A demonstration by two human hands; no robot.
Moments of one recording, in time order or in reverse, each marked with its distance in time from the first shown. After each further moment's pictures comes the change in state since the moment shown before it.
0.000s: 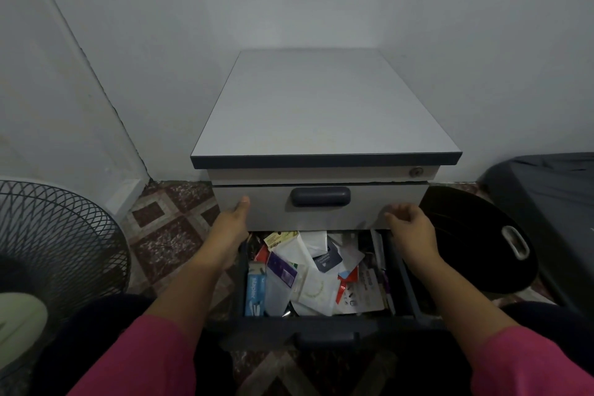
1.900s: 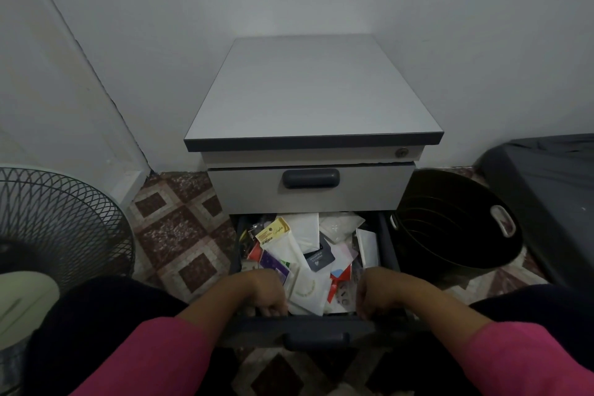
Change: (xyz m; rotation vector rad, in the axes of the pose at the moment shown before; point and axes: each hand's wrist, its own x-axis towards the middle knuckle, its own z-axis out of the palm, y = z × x) left_hand -0.062 -0.056 0.035 1.095 -0.798 -0.297; right_hand -0.062 0.038 0.004 -1.070 -1.005 0.111
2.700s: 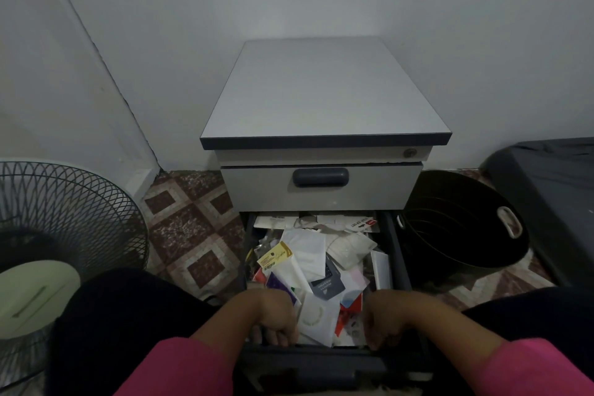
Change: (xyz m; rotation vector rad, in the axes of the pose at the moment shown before) left_hand -0.014 -0.008 0.034 0.003 -0.169 -0.008; right_hand -0.024 -0.015 0.020 -0.123 -0.221 0.005
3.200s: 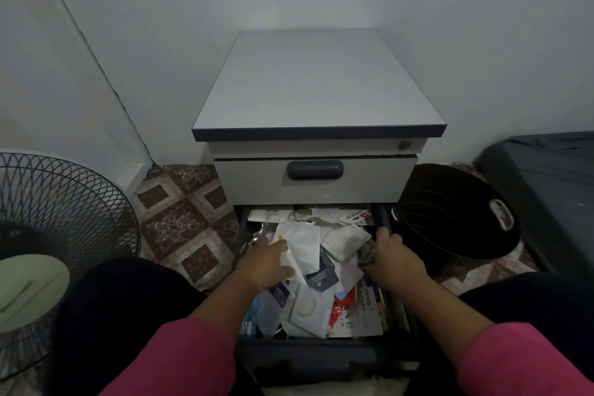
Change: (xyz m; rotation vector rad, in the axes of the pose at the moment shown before) left_hand 0.021 -0.007 -0.032 0.196 0.691 0.109; right_hand 0.013 0.018 -0.012 0.148 0.832 0.208
